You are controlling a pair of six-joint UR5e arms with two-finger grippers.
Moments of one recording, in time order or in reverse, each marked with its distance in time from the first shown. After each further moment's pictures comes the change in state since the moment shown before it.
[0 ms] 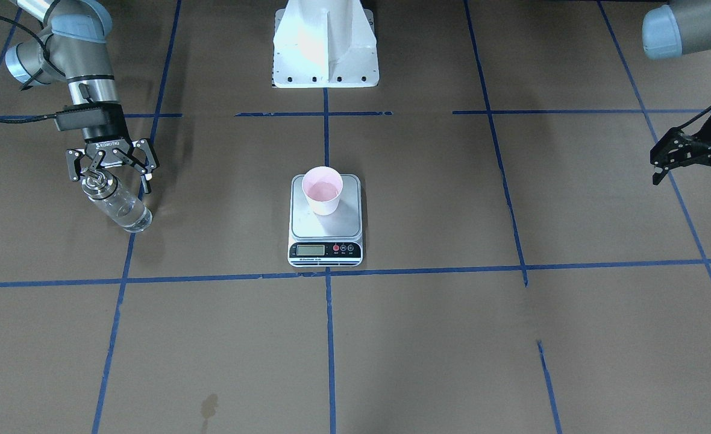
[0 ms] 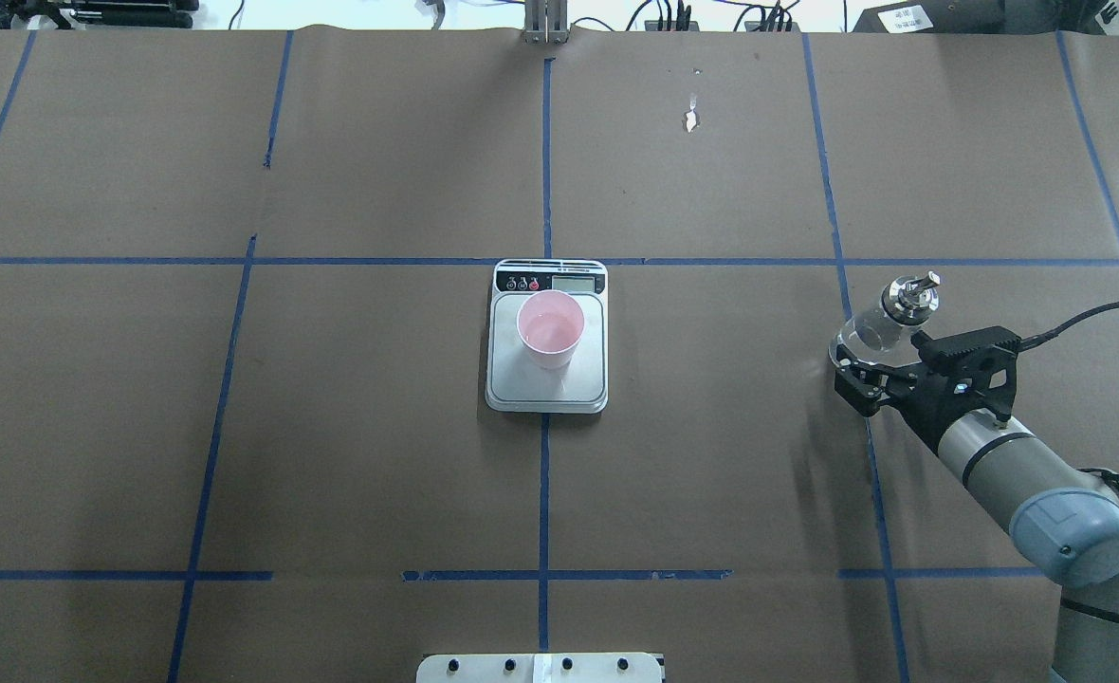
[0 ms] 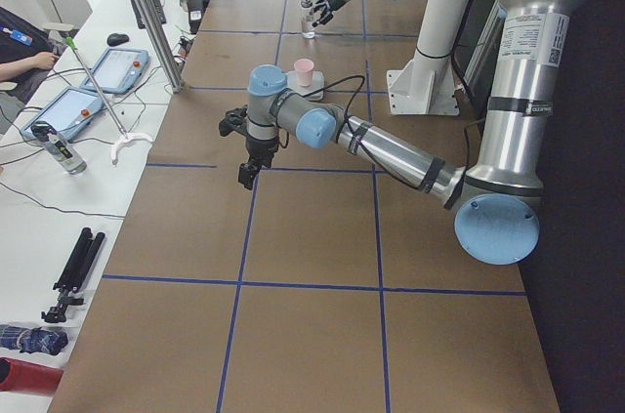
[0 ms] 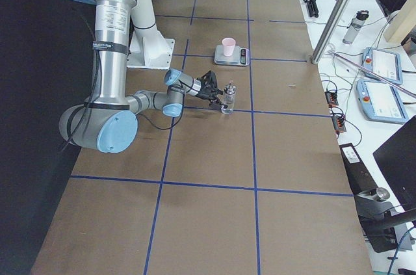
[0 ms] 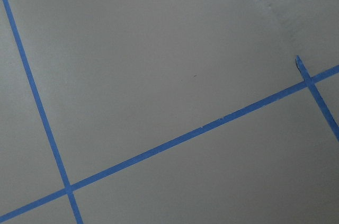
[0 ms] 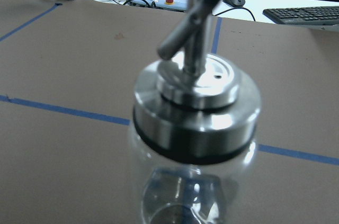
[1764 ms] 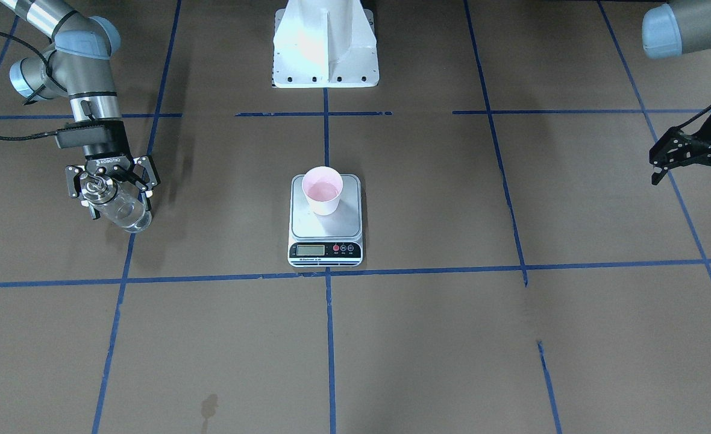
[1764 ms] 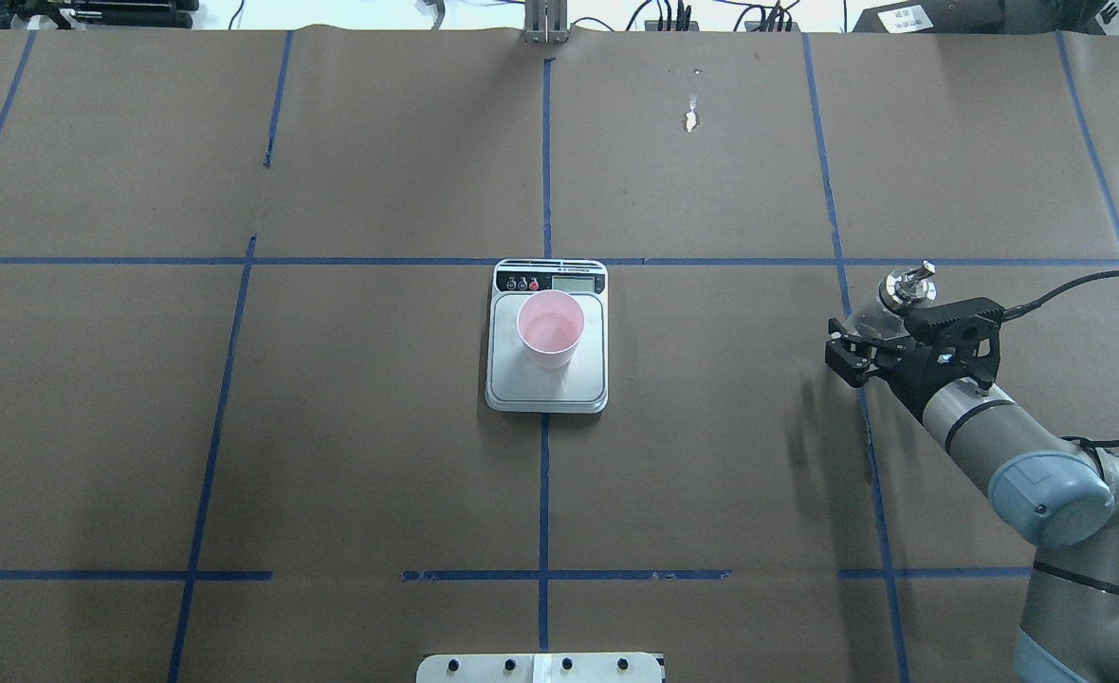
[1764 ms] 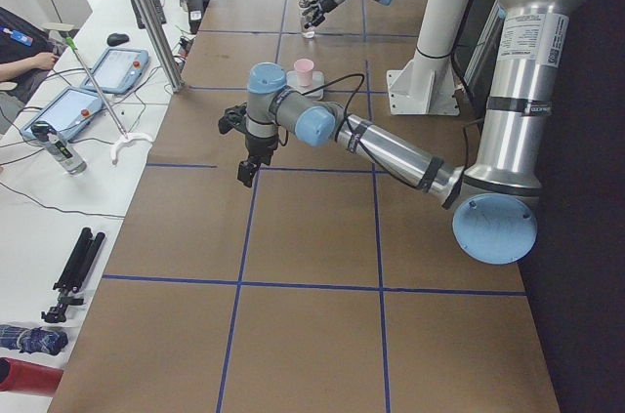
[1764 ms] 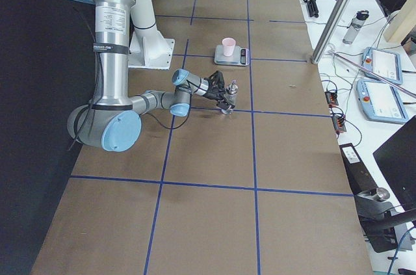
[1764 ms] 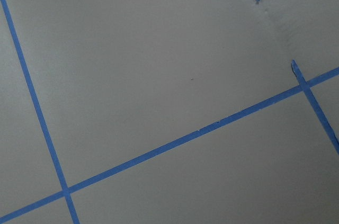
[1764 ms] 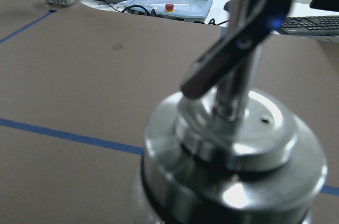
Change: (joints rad) left arm -0.002 -0.007 -0.003 0.004 -0.005 -0.003; right arm 0.066 0.058 -0.053 -0.001 0.042 -0.031
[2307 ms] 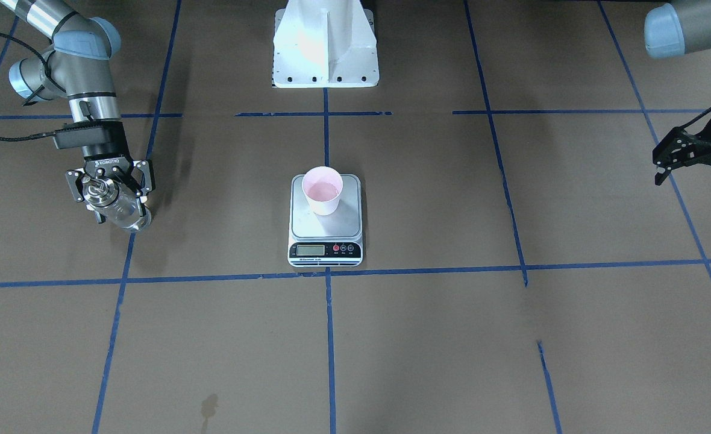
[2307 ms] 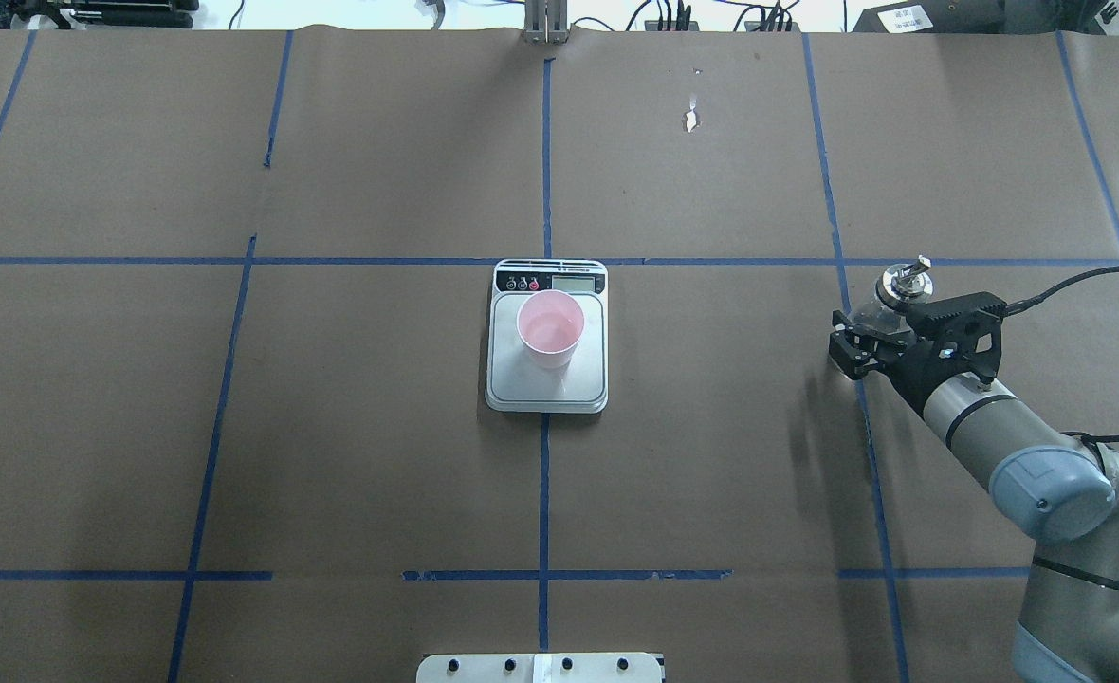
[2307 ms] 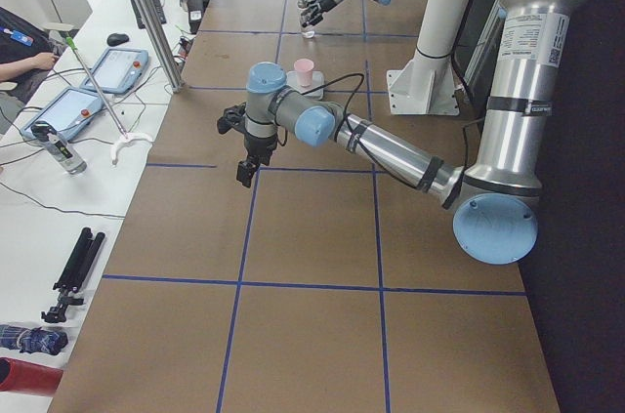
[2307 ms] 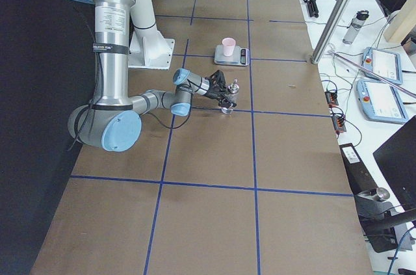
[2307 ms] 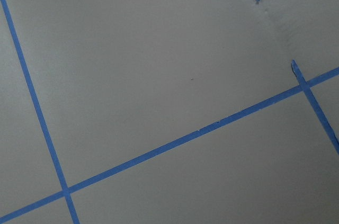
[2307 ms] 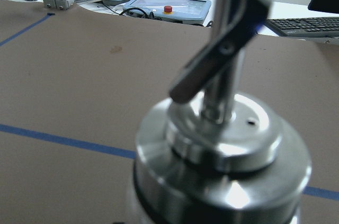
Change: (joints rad) left arm -0.008 -0.001 0.001 0.002 0.000 0.002; right arm 0.012 0.013 0.001 0.002 0.001 0.001
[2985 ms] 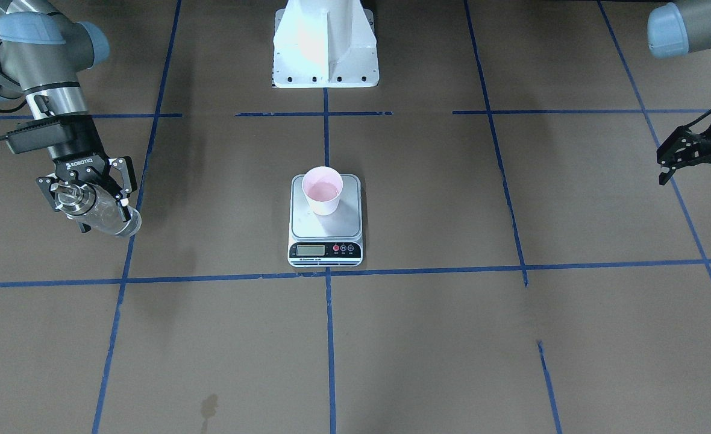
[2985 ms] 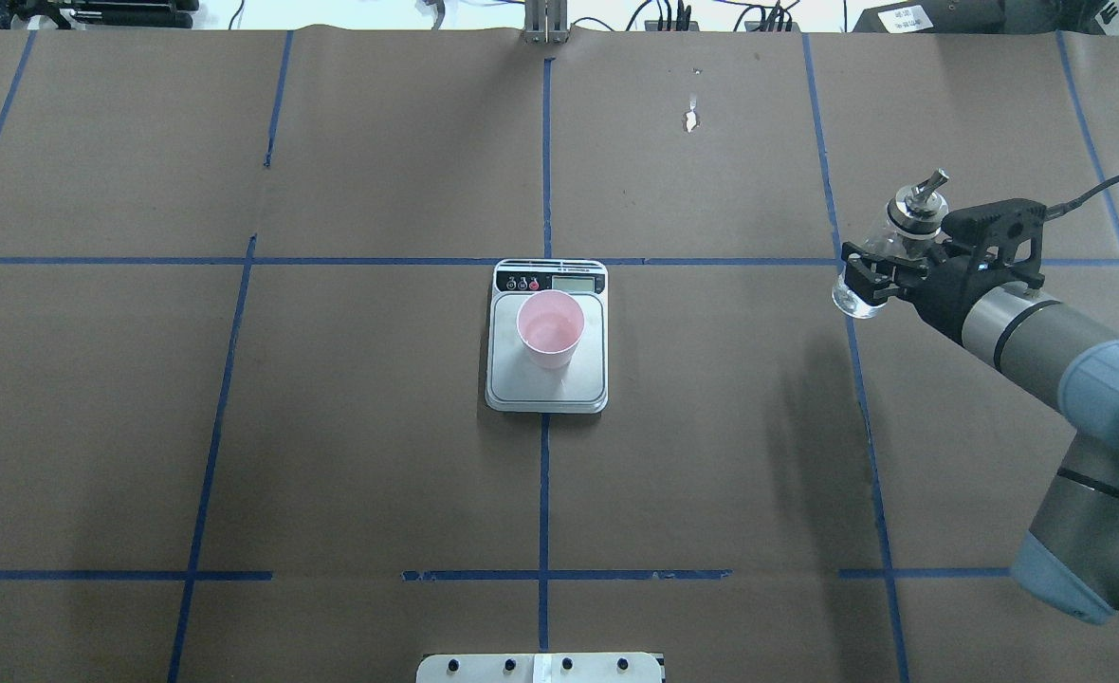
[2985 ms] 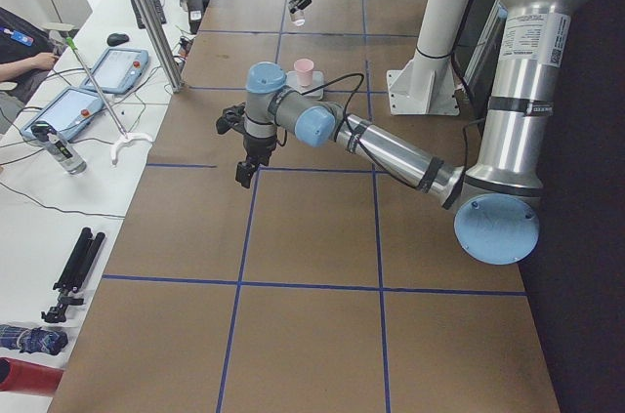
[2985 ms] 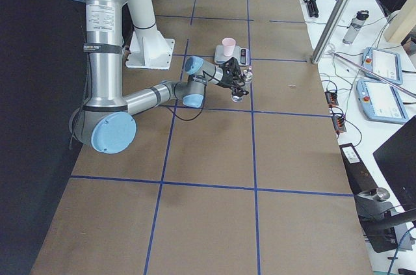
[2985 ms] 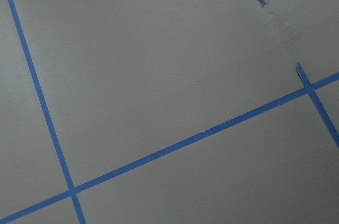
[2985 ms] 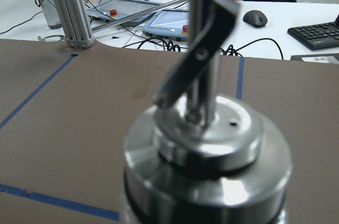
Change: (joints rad) left arm -0.016 0.002 -0.003 0.000 -0.001 0.008; right arm 0.227 0.026 0.098 -0.007 0.312 -0.100
